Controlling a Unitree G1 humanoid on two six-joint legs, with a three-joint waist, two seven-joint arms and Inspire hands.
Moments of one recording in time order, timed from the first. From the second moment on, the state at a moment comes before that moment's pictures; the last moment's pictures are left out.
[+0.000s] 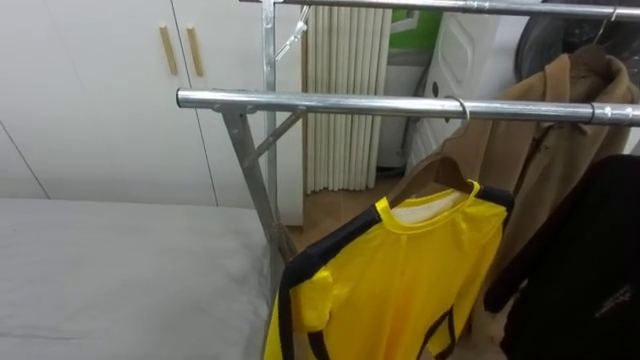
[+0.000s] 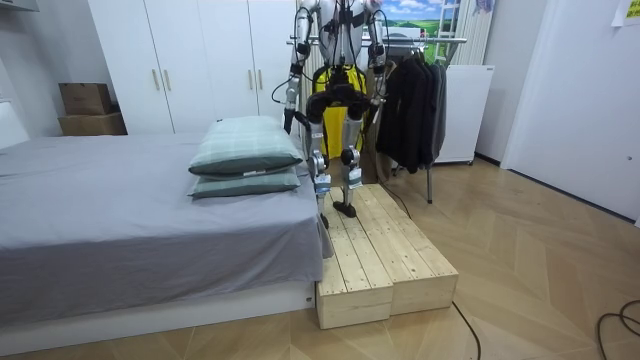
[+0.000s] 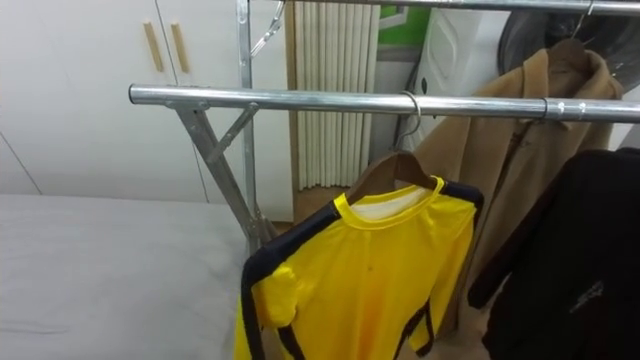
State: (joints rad) left arm 0.22 0.23 0.07 1.22 0.27 -0.08 -0.05; right arm 0.14 -0.20 0.02 1.21 0.42 -0.11 0.33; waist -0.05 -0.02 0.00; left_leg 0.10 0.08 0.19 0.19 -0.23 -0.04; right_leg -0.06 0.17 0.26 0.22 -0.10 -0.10
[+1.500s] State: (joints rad) left arm 0.19 0.22 0.06 1.22 0.17 -0.07 -0.03; right arm 0.03 -0.23 0.02 1.21 0.29 -0.05 0.25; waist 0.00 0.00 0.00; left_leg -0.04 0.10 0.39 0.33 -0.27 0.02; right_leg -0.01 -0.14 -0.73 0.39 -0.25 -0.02
